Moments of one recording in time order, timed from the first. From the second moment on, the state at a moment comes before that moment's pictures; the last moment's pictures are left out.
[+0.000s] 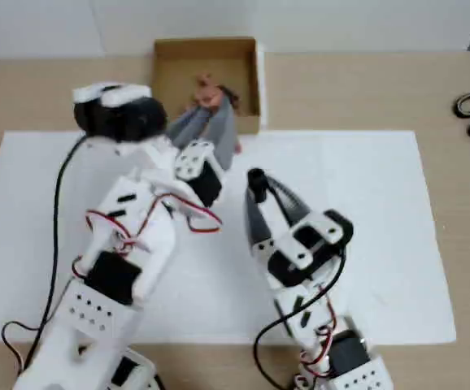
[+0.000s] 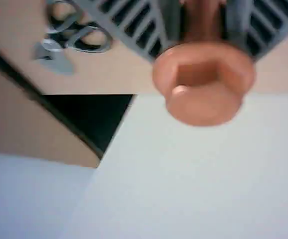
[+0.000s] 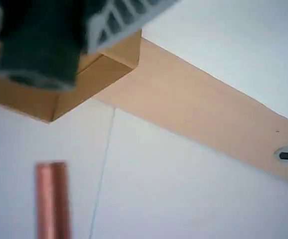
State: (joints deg) left arm 22.9 -48.9 44.9 17.9 33.3; right arm -28.0 -103.1 96.1 9.3 2.4
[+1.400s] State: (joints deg) left arm 31.9 -49.0 40.7 27.3 21.1; right arm -28.0 -103.1 96.1 9.3 2.4
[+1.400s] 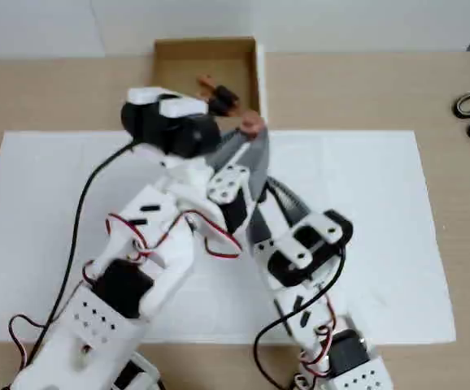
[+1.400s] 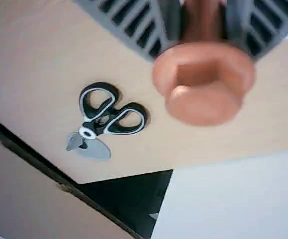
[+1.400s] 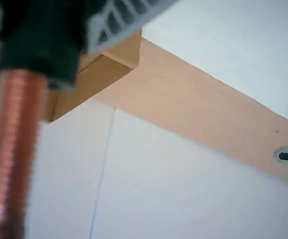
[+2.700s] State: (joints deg) left arm 32.4 -49.5 40.5 25.2 11.3; right arm -27.7 -103.1 96.1 3.5 9.9
